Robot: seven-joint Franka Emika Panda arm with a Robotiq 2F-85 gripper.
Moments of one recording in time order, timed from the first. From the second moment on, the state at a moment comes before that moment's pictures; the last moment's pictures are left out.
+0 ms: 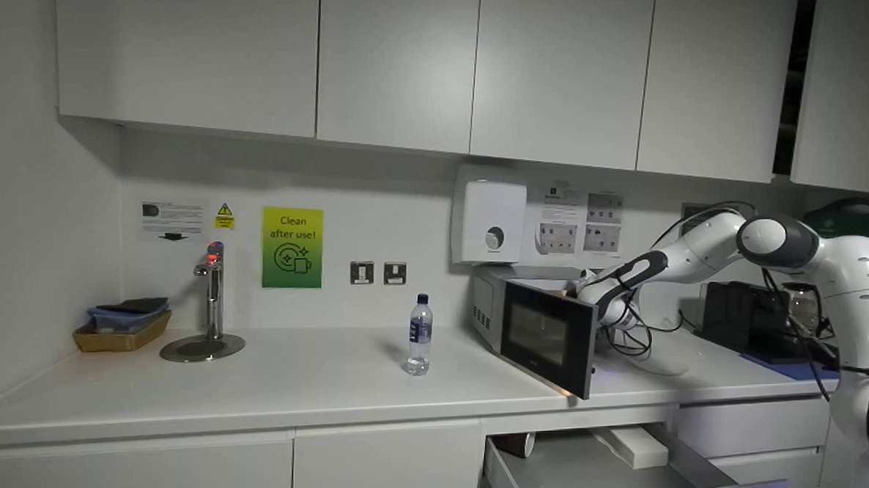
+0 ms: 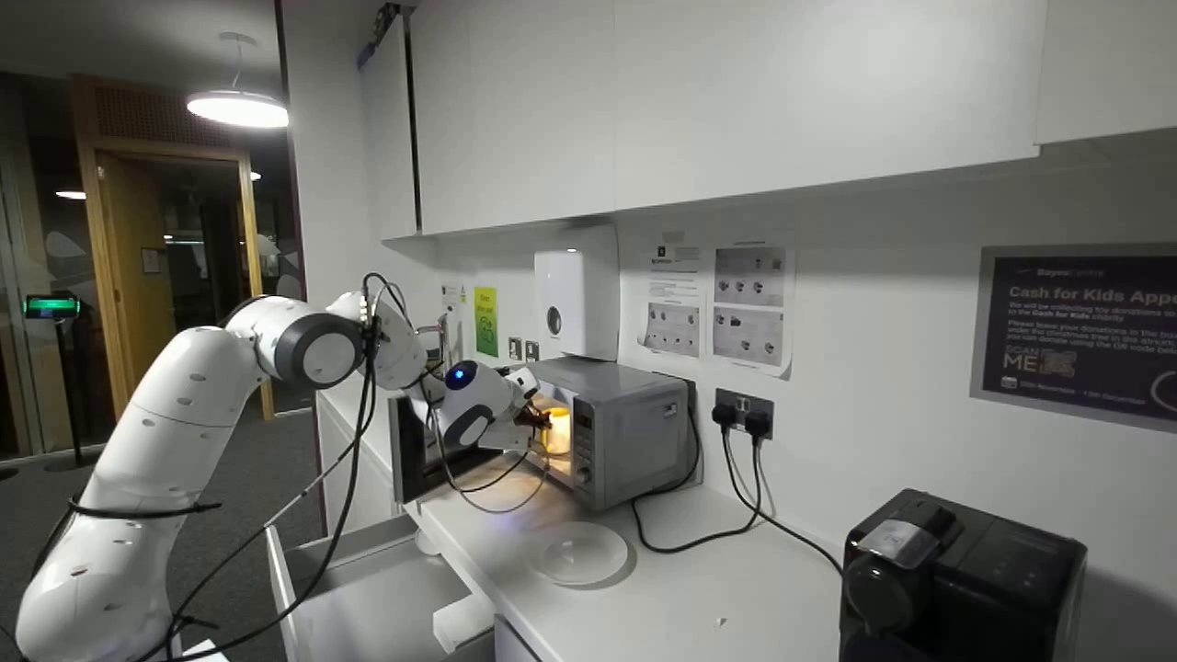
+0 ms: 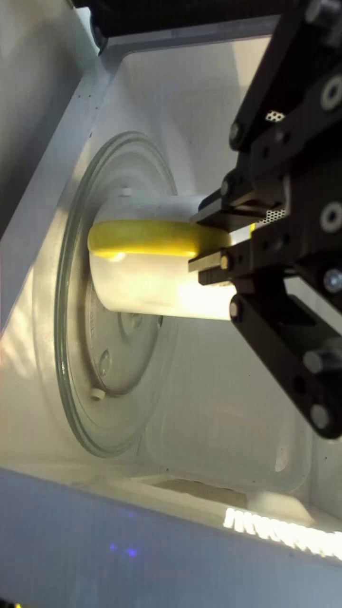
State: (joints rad) arm -0.33 0.47 0.39 -1.95 0.22 3.38 -0.52
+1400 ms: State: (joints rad) arm -0.32 0.24 0.38 -2.21 0.31 3.38 -0.52
